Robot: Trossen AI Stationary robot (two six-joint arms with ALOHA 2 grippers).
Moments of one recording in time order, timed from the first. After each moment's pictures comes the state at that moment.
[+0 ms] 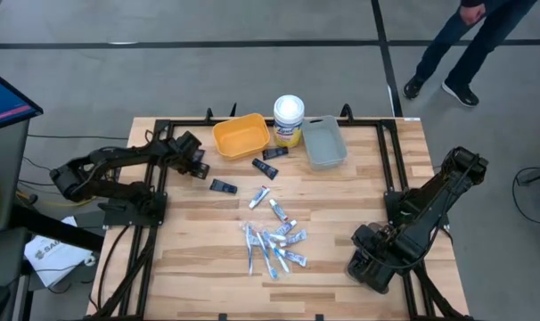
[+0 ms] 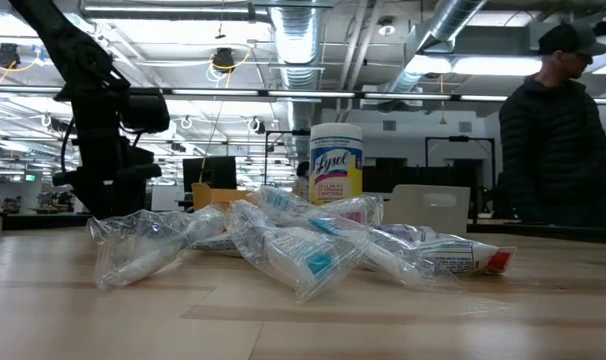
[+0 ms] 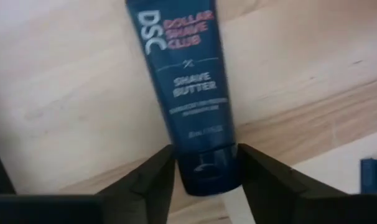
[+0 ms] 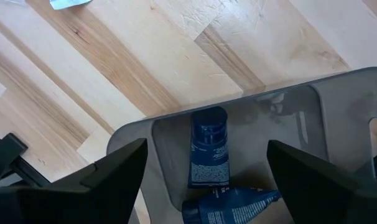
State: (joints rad) left arm 0.79 1.25 0.47 -0.50 -0.11 -0.41; right arm 0.87 1.47 1.09 -1.13 0.18 1.67
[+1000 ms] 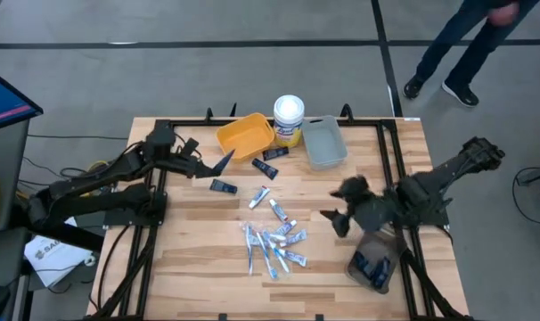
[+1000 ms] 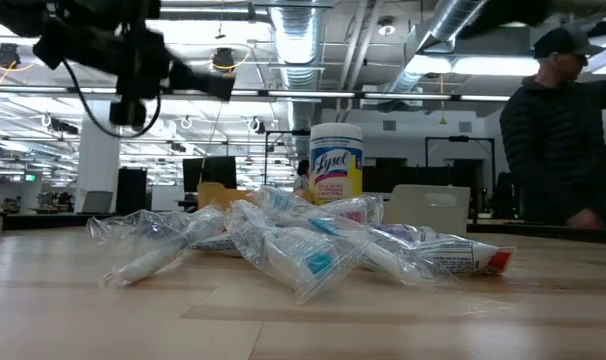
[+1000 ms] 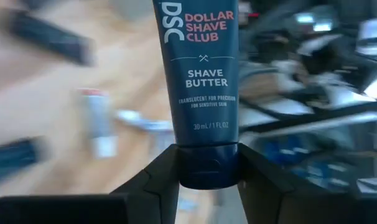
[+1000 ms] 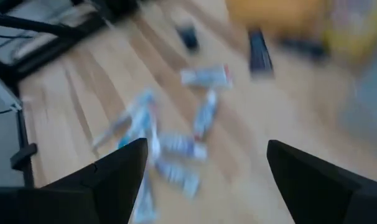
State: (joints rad) left arm 0.57 0.71 0.47 -0.12 0.65 -0.93; right arm 0.50 1.17 1.10 -0.78 0.63 0.87
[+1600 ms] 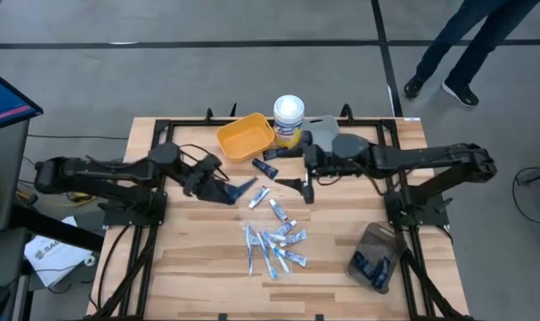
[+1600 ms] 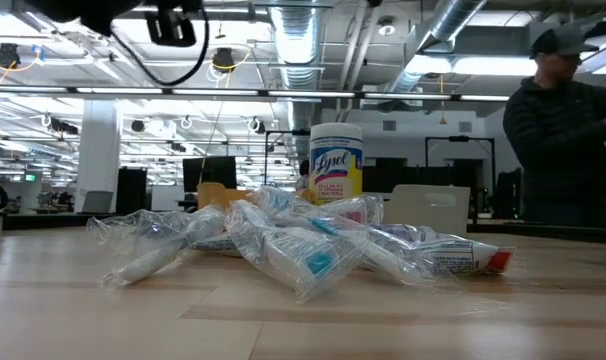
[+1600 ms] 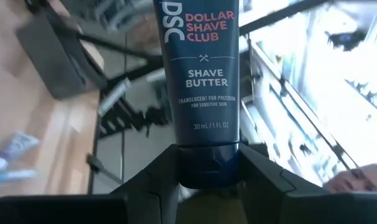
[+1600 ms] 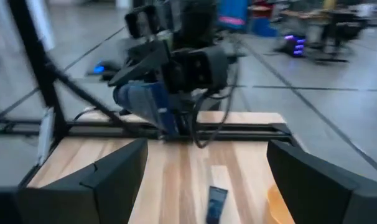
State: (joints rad) left arm 0.12 0.98 0.58 0.48 0.64 -1.23; right arm 0.03 1.35 1.19 -0.03 0.03 -0.05
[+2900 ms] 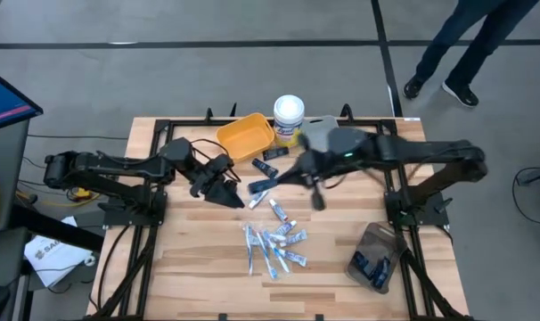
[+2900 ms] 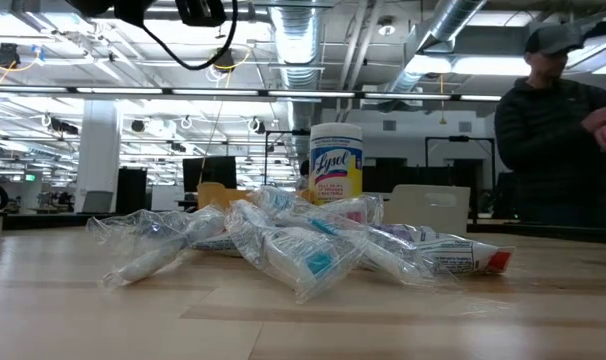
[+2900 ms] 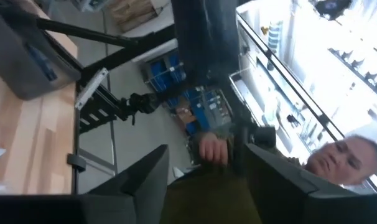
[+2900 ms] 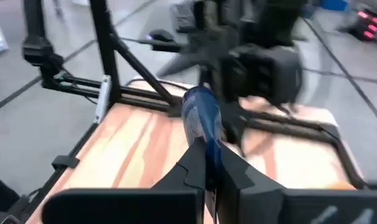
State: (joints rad) left arm 0.11 1.13 0.71 0.55 0.75 -1.20; right arm 0.07 1.42 1.54 -0.47 -0.08 -0.11
